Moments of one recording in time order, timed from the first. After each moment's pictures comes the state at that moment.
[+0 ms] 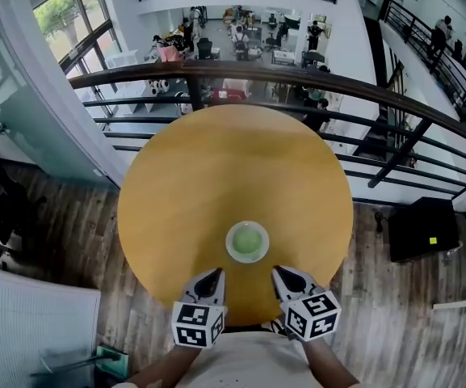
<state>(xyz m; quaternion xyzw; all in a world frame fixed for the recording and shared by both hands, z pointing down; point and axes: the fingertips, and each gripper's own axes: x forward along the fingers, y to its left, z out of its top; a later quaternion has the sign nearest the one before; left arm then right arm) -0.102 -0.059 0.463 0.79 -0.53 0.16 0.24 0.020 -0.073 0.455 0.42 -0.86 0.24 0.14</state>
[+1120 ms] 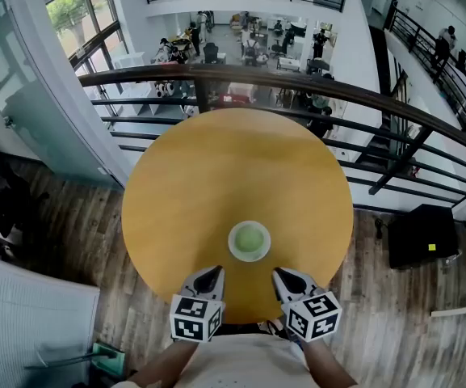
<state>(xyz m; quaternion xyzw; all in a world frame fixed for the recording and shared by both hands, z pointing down) -0.107 -0.048 0.463 0.80 -0.53 0.16 0.25 0.018 -0.056 0.450 0.41 -0.87 0.23 0.14</state>
